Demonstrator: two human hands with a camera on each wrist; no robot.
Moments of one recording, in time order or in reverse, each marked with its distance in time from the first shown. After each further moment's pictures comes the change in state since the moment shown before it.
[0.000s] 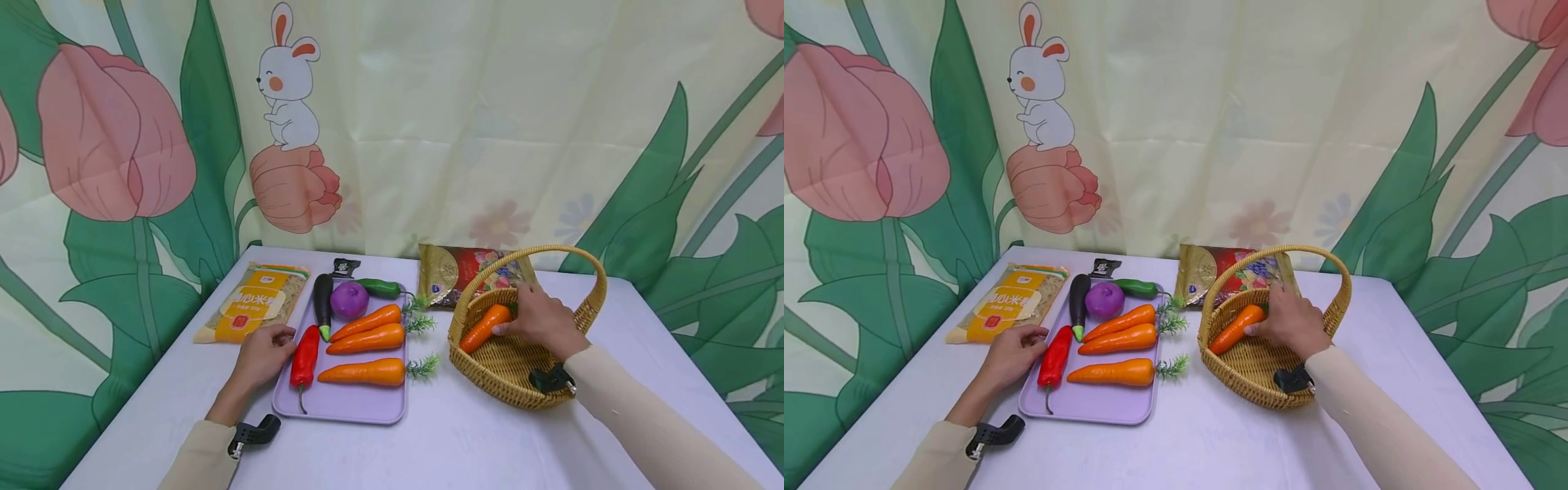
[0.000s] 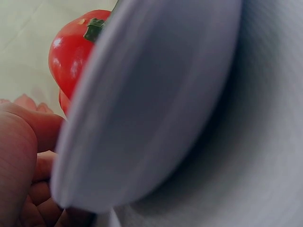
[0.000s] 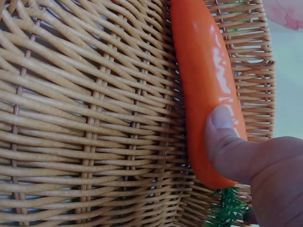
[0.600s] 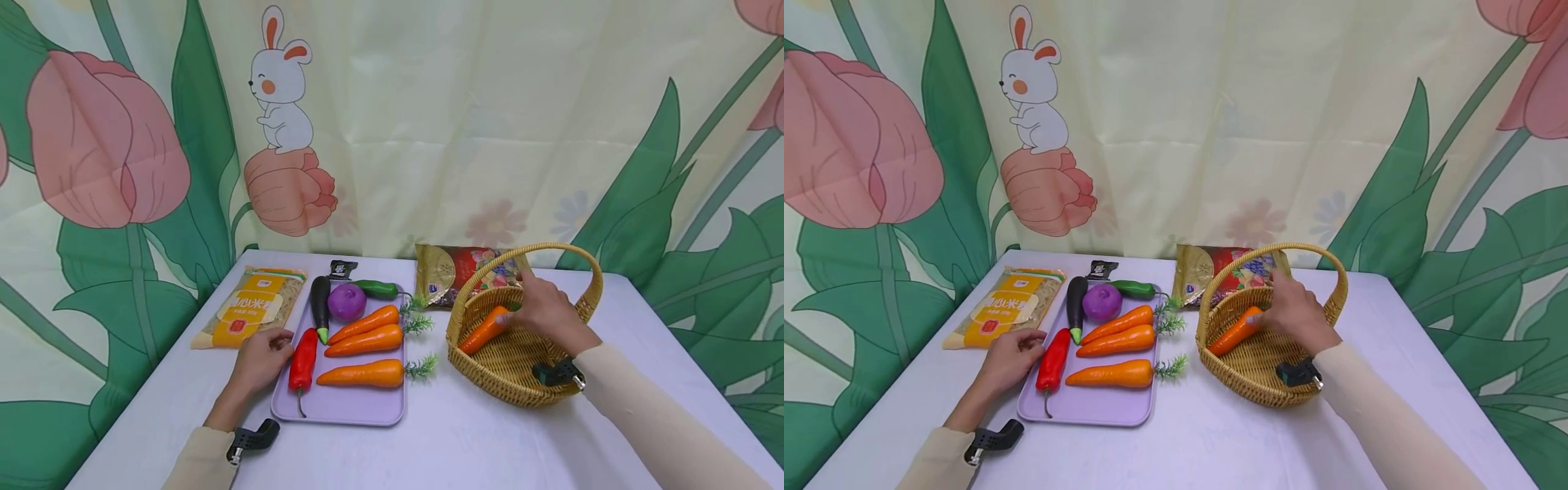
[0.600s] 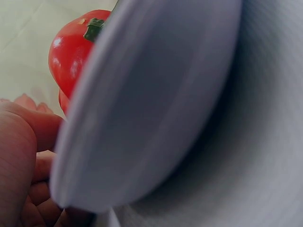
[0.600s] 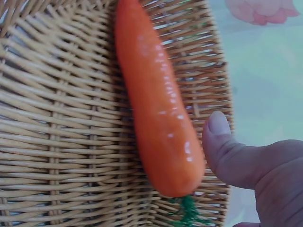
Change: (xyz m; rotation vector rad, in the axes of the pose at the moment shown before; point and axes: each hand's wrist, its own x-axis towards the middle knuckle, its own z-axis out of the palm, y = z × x) left_hand 0.000 -0.002 0.000 0.014 0.002 0.020; right_hand -0.002 -0.003 -0.017 0.155 0.066 0.011
